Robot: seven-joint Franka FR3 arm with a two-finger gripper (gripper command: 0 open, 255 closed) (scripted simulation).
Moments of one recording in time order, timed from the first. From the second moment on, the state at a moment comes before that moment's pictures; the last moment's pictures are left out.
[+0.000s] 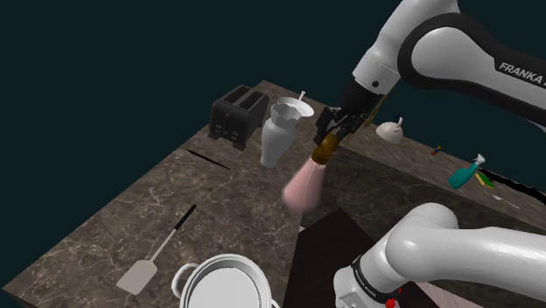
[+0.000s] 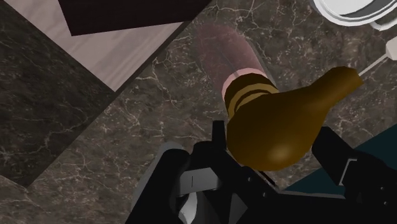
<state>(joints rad) 0.02 -0.89 0.13 -2.47 0.18 1.69 0.25</state>
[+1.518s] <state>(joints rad) 0.01 -0.76 0.11 -2.08 0.16 1.43 0.28</state>
